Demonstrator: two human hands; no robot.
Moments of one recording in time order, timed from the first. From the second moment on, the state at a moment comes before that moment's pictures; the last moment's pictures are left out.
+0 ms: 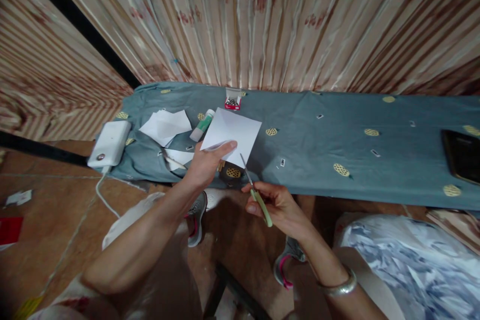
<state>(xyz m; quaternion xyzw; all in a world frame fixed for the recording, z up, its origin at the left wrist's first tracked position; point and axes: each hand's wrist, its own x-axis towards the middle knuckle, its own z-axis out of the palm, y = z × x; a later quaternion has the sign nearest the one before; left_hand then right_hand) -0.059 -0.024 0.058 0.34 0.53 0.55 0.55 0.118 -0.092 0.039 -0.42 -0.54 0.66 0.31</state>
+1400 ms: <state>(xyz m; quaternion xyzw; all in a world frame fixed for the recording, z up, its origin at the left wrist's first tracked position) -0.059 -0.026 0.056 0.32 0.53 0.52 0.59 0.113 -0.092 0.042 -0.47 -0.53 0.63 0.32</state>
